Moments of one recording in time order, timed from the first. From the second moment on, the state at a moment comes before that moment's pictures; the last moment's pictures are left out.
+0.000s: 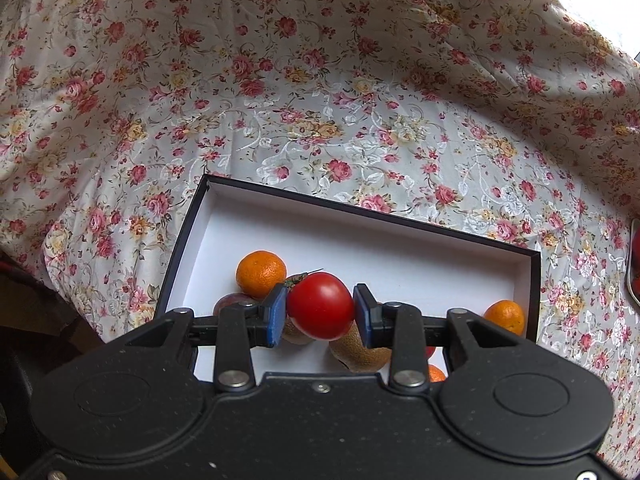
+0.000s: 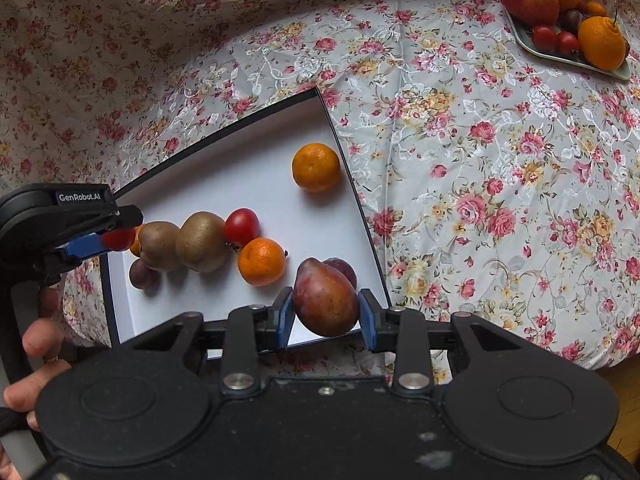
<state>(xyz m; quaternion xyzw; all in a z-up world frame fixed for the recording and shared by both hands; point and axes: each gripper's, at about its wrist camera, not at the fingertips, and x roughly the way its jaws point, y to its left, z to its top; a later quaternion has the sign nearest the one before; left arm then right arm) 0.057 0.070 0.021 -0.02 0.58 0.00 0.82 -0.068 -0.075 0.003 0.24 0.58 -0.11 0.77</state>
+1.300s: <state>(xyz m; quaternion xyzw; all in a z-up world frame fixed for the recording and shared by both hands) 0.050 0.043 0.032 0.01 0.56 -0.02 0.83 -0.048 -0.059 -0.003 0.22 0.59 -0.09 0.77</state>
